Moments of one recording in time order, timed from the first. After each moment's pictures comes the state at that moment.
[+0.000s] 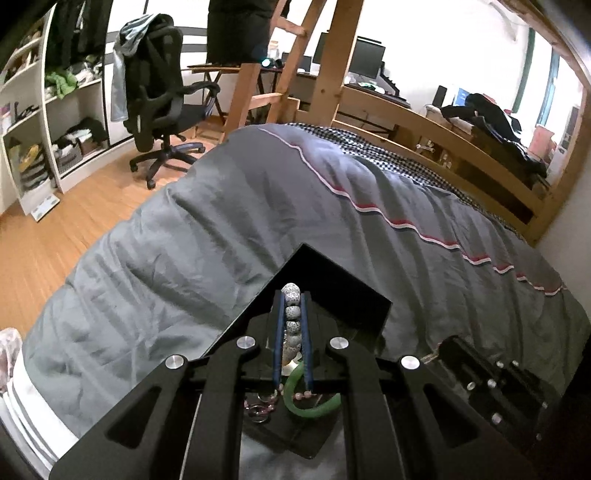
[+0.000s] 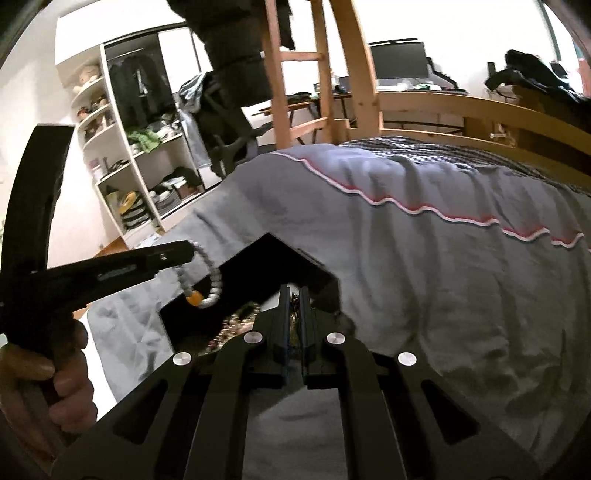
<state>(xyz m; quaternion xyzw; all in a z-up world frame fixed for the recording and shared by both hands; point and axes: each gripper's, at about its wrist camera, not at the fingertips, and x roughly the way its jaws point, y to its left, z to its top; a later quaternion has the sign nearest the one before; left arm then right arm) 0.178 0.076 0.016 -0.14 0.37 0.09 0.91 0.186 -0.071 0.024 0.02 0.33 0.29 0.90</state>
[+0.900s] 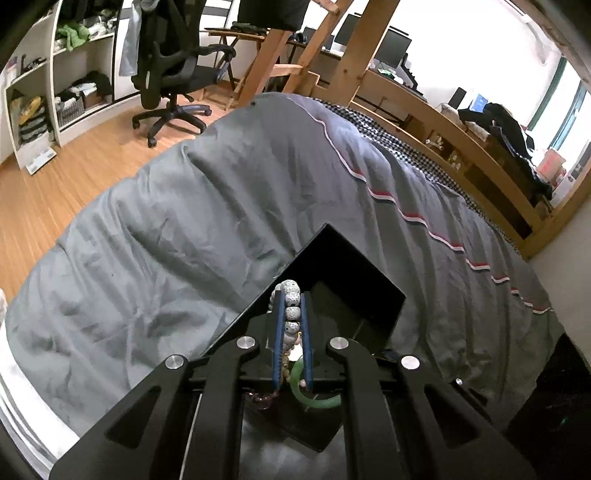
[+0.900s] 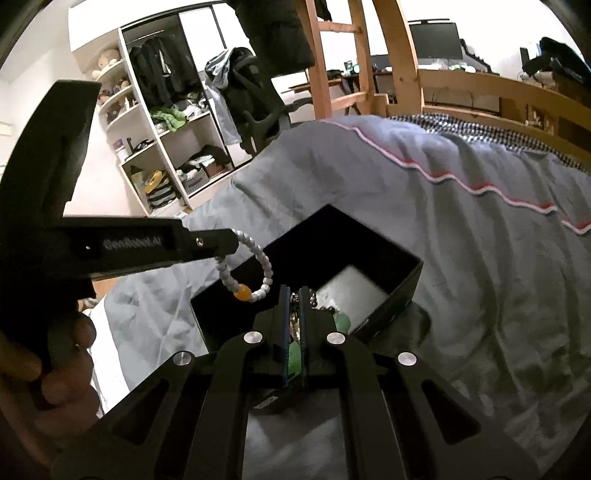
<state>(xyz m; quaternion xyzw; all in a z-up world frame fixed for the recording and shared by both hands) 0.177 0.108 0.002 -0.20 0.41 0.09 0.88 0.193 -0.023 -0.005 0.03 0.37 0.34 0.86</state>
